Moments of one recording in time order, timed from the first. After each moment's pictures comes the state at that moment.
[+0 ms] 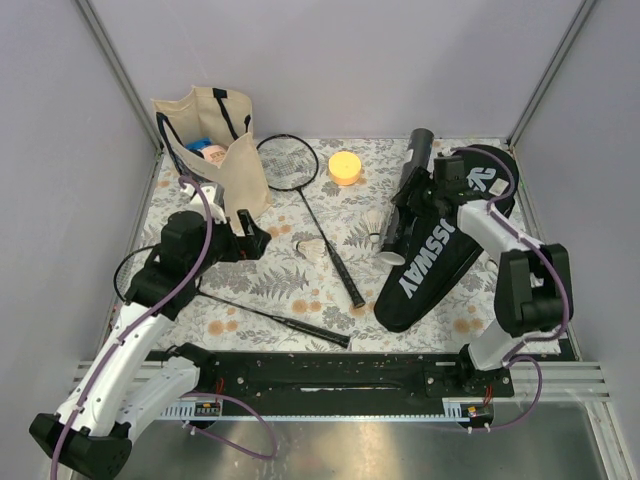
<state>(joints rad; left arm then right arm) -0.37 0.77 0.87 -0.52 0.06 -0.40 0.17 1.68 1.15 -0.25 -0.13 0.66</state>
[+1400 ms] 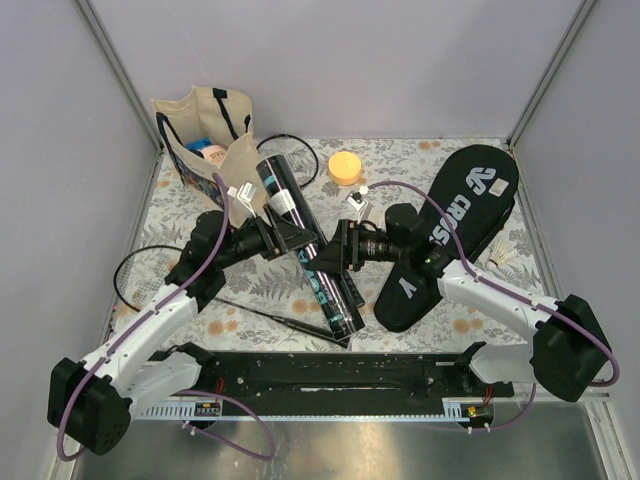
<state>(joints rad) -0.46 0.97 0.68 0.12 0.54 -0.98 0.73 1.28 0.82 0.23 -0.65 0.87</state>
